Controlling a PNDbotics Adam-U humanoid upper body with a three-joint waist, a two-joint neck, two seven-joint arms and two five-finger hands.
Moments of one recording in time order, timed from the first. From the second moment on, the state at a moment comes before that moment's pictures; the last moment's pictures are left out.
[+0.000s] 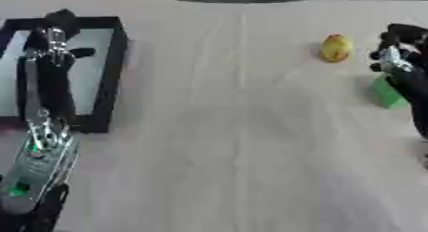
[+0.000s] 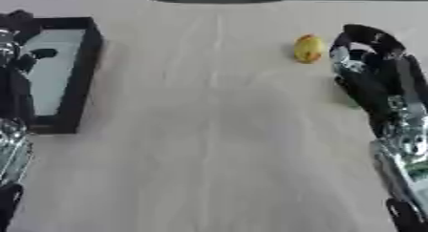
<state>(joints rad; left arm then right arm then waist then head) -0.48 0.30 -0.13 -1.77 0.12 -0.01 0.52 -0.38 -0.43 0.11 -1.96 -0.19 0.20 -0.38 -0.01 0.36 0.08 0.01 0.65</state>
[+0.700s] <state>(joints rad) -0.47 0.31 -0.13 -1.77 0.12 0.00 0.52 -0.39 -0.51 0.10 -1.98 -0.21 0.22 -0.34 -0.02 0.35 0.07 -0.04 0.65</state>
